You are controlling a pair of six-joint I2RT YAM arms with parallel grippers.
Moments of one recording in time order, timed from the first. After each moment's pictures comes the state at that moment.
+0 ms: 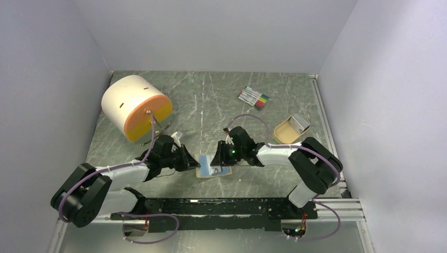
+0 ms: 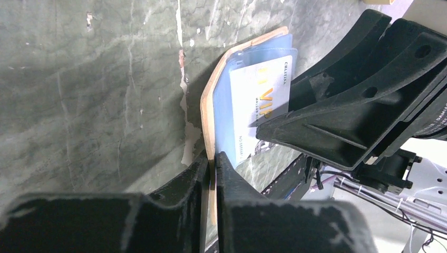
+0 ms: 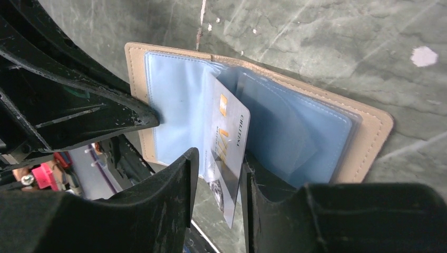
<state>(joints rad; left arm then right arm) -0.57 1.23 0.28 0.25 0.39 -0.93 0.78 1.61 0.62 0.21 -0.39 0.78</state>
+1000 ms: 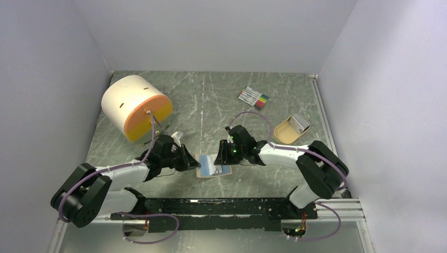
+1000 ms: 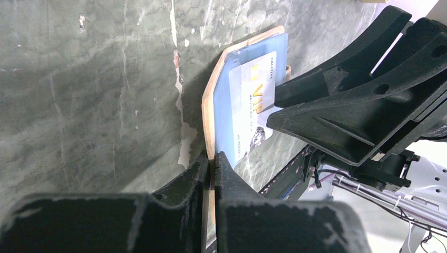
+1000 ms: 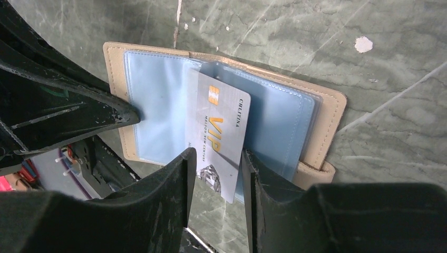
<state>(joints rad) -0.57 1.23 0.28 0.27 0.40 -0.93 0.79 1.53 0.67 0.02 -0.27 0.70</state>
